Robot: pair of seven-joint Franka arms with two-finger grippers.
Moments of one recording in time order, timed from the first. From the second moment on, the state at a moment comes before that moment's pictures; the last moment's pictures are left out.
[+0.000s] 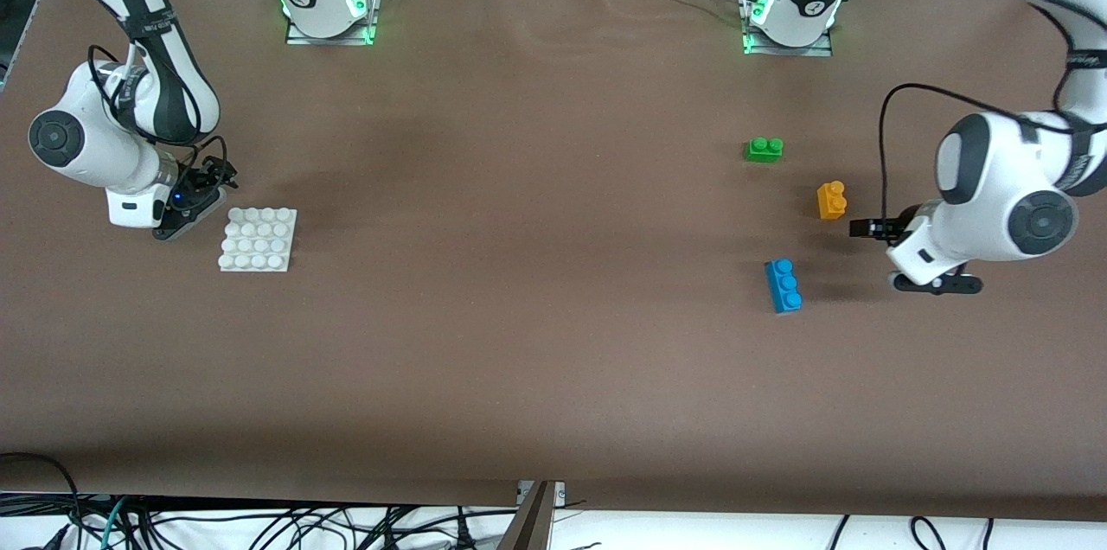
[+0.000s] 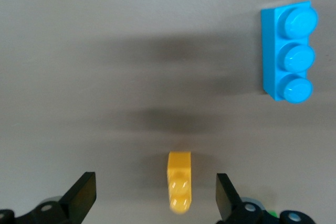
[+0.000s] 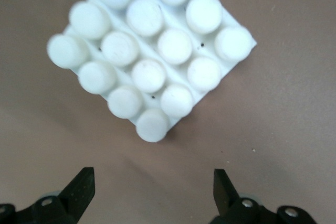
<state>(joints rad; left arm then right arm) 0.10 0.40 -0.07 -1.89 0.11 1.99 0.01 -0.08 0.30 -0.15 -2.28 -0.08 2.45 -0.91</state>
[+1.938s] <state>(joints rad) 0.08 0.30 -0.08 -2.25 0.16 2.23 0.00 -0.08 0.39 -0.12 -2.29 -0.06 2.62 -0.92</state>
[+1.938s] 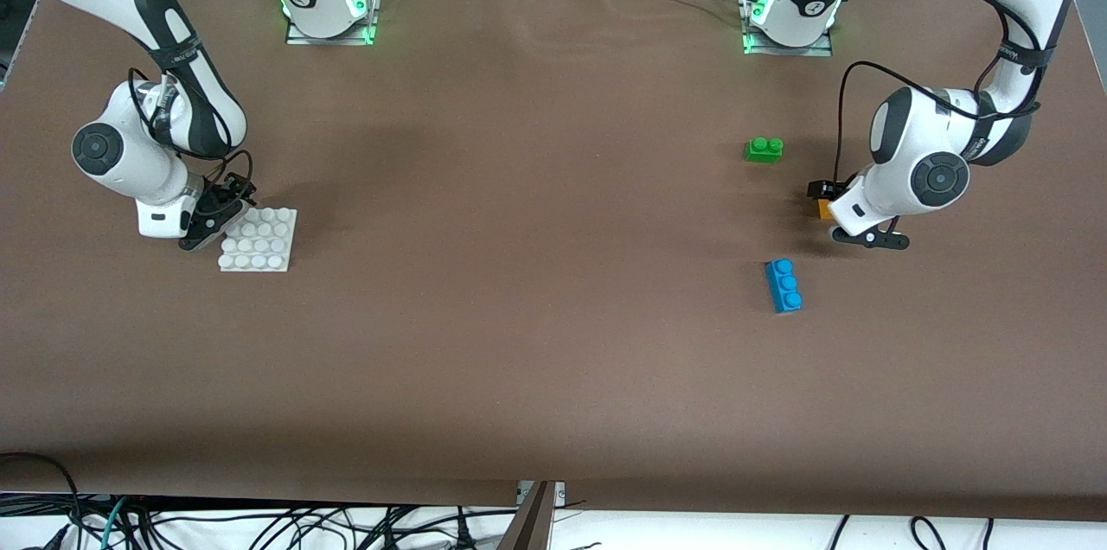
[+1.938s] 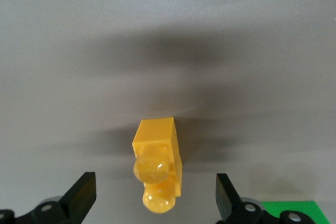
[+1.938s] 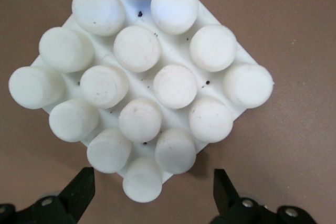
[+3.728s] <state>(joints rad) 0.04 0.32 -0.08 -2.28 0.29 2.30 -0.18 -0.08 0.39 -0.12 -2.29 -0.05 2.62 -0.97</state>
